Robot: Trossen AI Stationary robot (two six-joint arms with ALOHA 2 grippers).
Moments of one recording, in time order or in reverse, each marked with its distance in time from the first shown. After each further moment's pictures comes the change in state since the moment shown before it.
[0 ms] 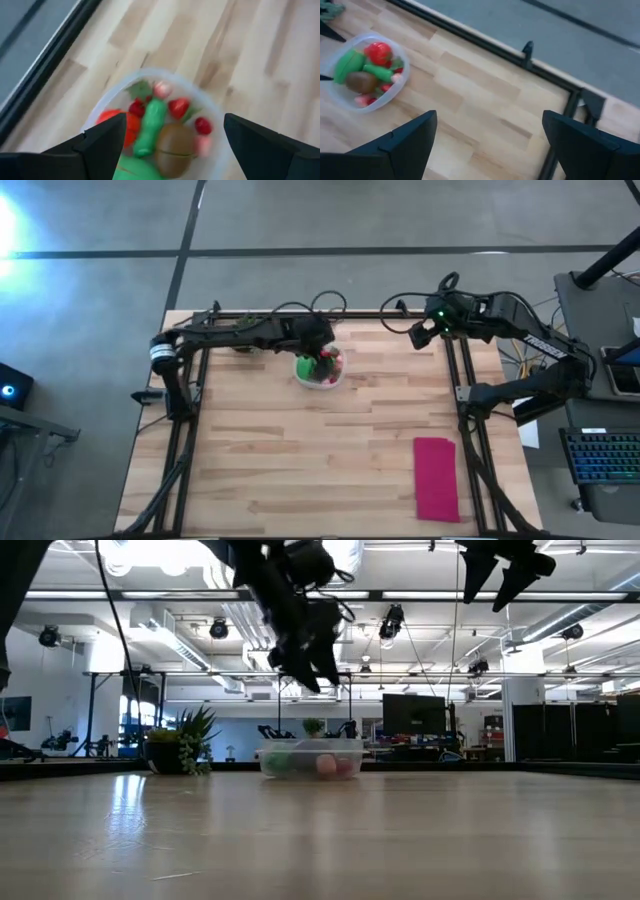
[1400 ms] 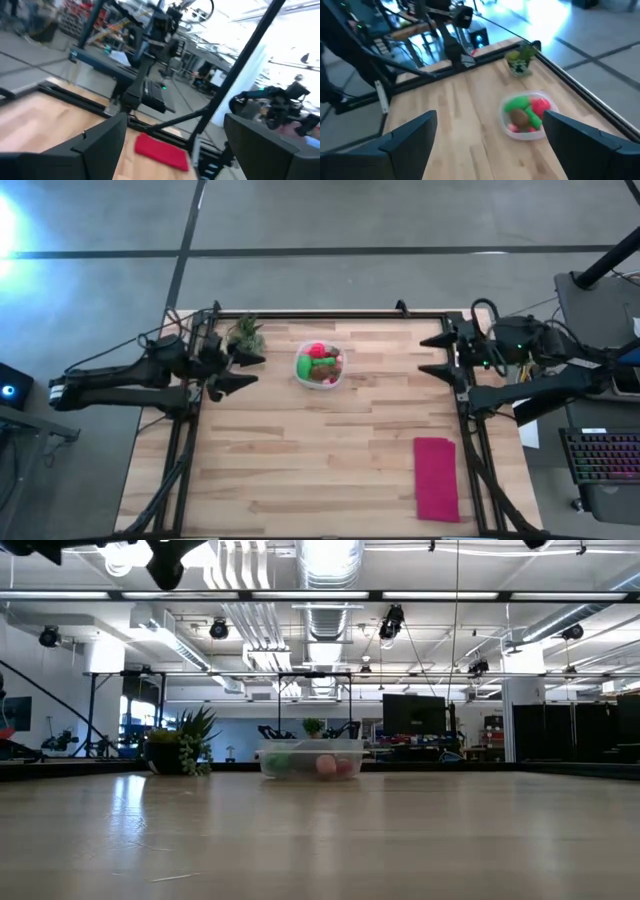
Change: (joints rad) left arm -0.127 -1.203 -0.926 0.777 0.320 -0.382; right arm 0.400 -0.448 -0.313 0.566 -0.269 -0.273
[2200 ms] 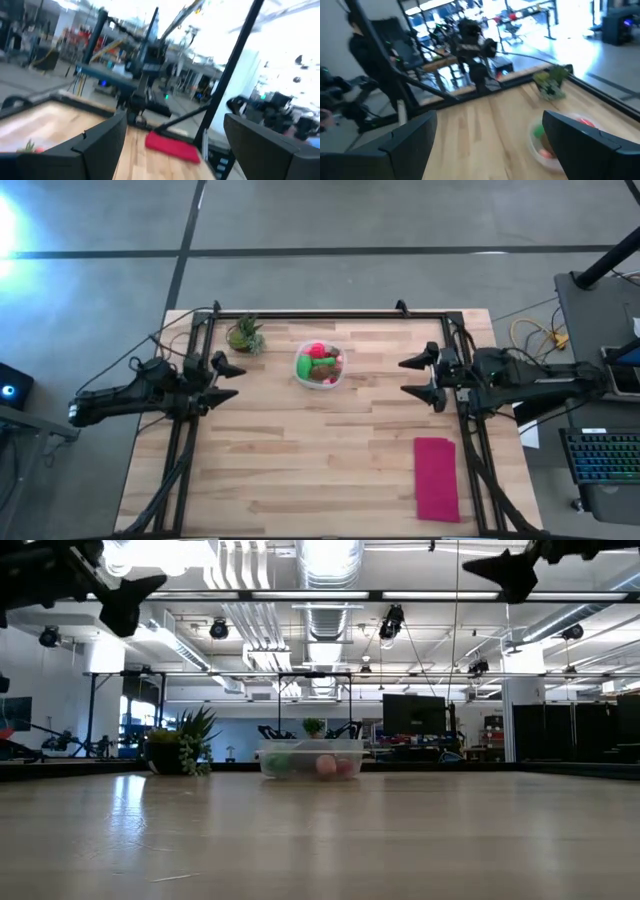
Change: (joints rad) left arm 0.000 -0.456 -0.387 -0.044 -0.027 0.086; right arm 0.001 -0.185 -0.607 0.697 -0.068 -0.004
